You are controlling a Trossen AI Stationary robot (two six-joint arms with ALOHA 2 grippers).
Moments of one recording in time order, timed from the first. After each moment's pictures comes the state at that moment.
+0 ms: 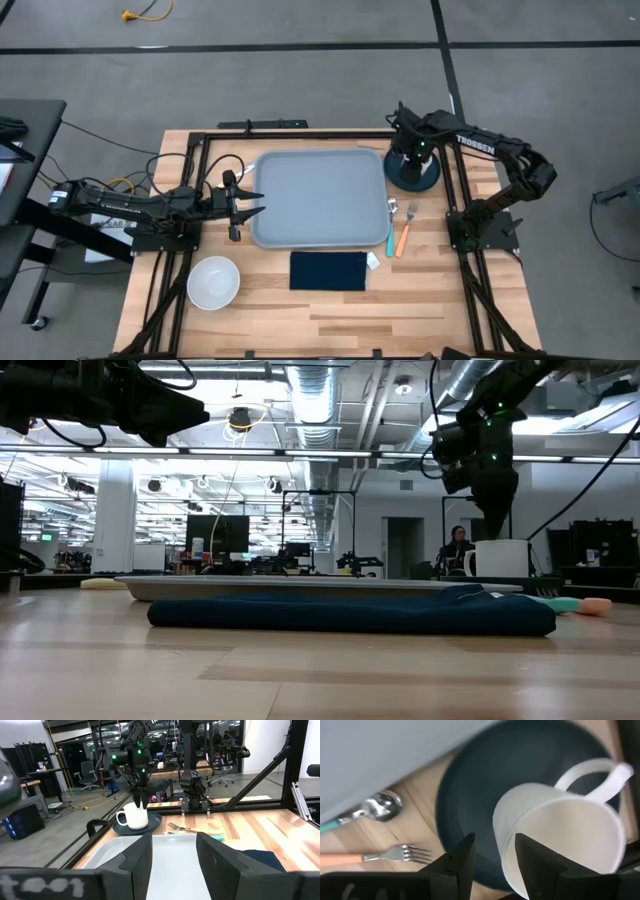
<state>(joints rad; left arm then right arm) -0.06 0.58 0.20 0.44 -0.22 0.13 -0.77 1.48 1.07 -1.08 0.00 -0.38</state>
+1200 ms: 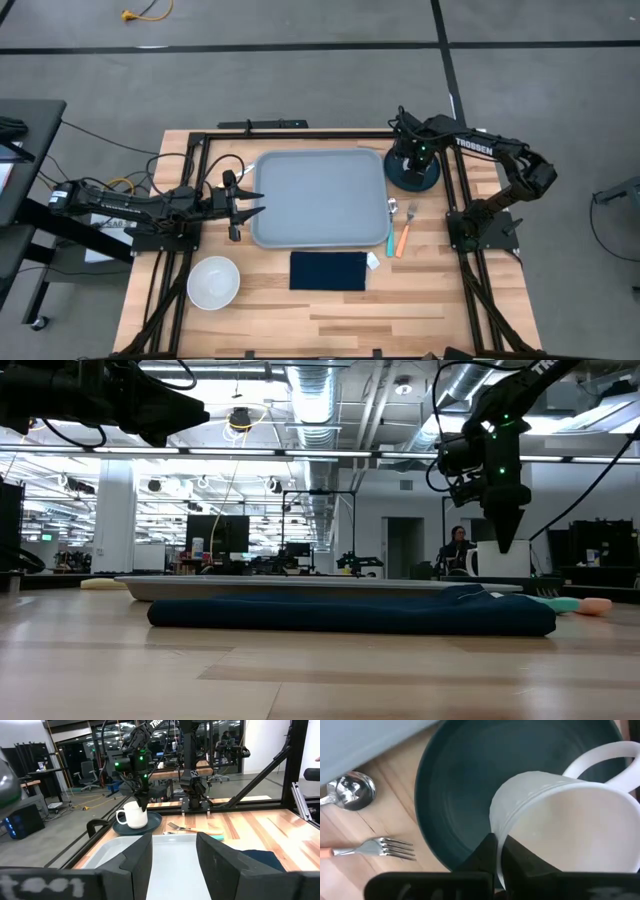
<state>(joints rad) -0.06 0.58 0.20 0.44 -0.22 0.13 -0.79 1.48 1.00 -1.04 0.05 -0.42</state>
